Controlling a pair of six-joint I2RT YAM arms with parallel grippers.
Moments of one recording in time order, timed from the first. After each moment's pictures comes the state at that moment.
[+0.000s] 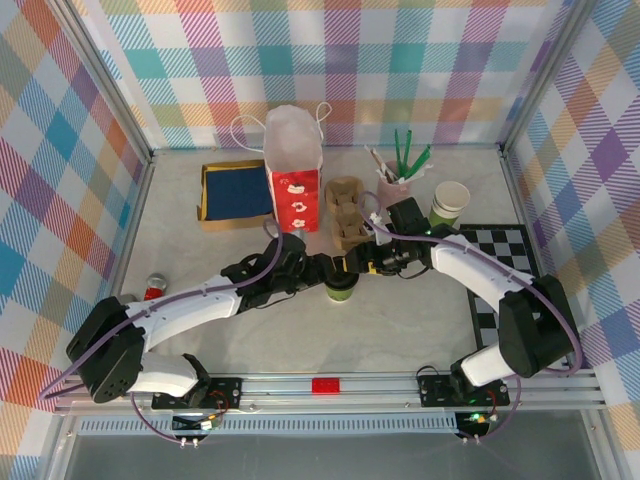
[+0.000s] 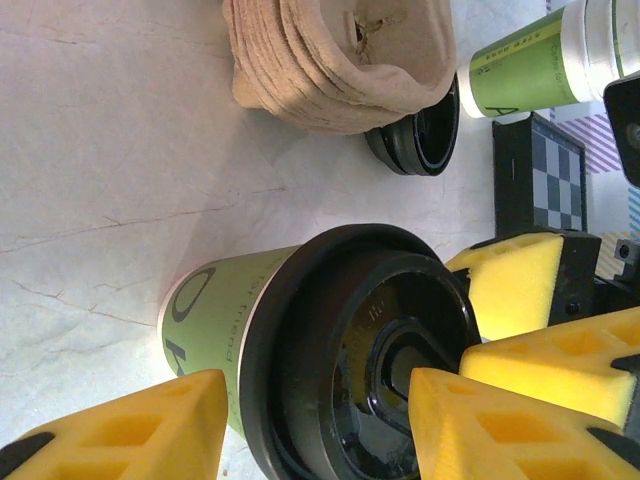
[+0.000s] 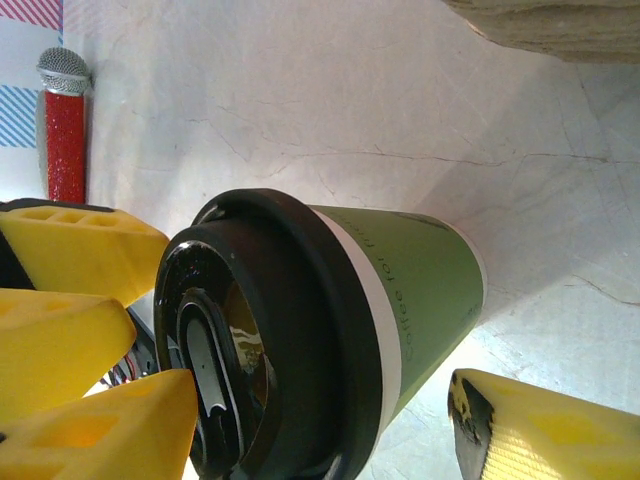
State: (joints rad) left arm -0.83 1.34 0.81 -0.15 0.04 -1.03; right arm 0.48 1.46 0.96 -0.55 -0.63 0.39
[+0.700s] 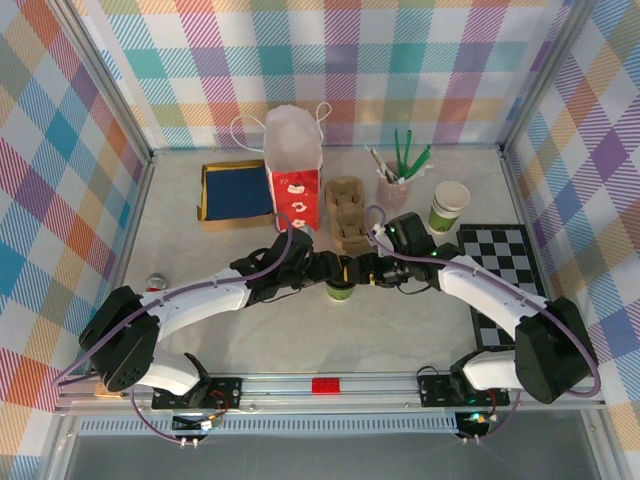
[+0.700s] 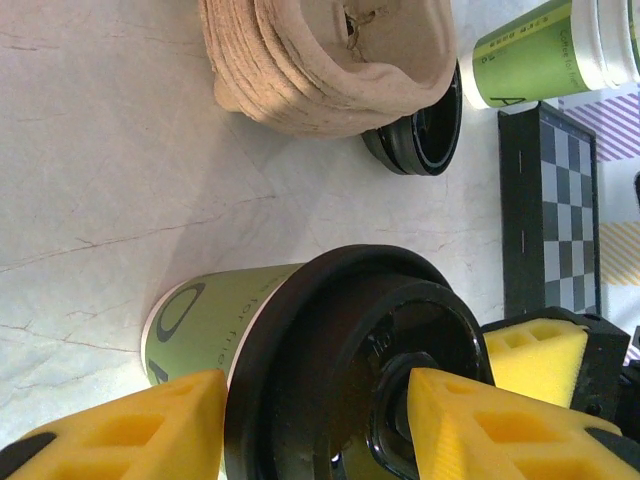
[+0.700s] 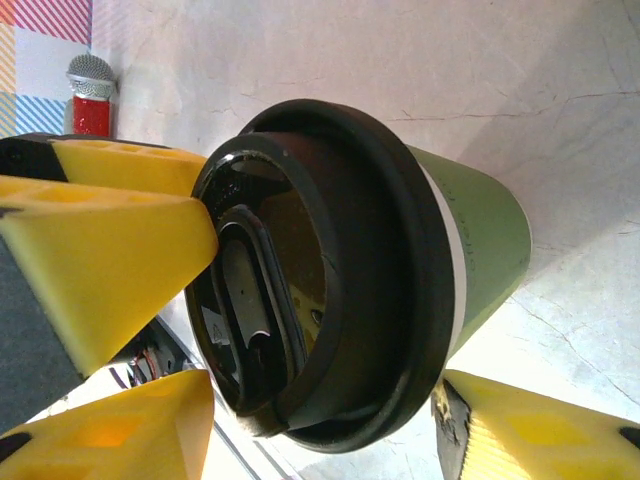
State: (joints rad) left arm -0.81 1.42 0.85 -0.13 0.08 -0.99; right arm 0.54 1.31 0.81 -0.41 -0.61 0.53
